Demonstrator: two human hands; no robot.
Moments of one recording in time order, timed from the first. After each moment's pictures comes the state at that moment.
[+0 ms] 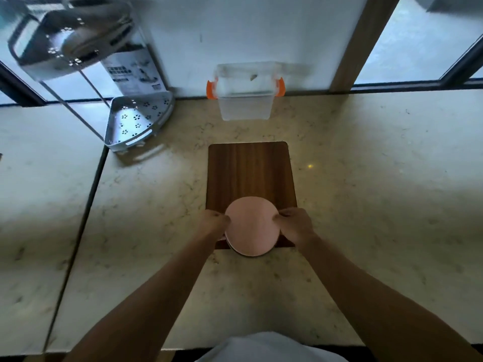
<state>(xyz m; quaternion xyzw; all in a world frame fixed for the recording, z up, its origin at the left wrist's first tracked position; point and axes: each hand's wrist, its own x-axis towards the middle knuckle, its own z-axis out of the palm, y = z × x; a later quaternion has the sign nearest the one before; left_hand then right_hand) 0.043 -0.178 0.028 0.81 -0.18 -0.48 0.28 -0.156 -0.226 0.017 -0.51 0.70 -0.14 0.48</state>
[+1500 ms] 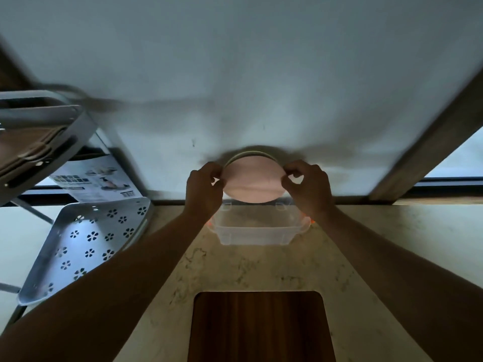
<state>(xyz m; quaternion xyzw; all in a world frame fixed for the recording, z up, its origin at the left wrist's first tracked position) 0.193 -0.615 0.056 0.75 -0.50 -0.16 0.39 -0.030 -0.678 0.060 -0.76 0.52 -0.34 0.22</state>
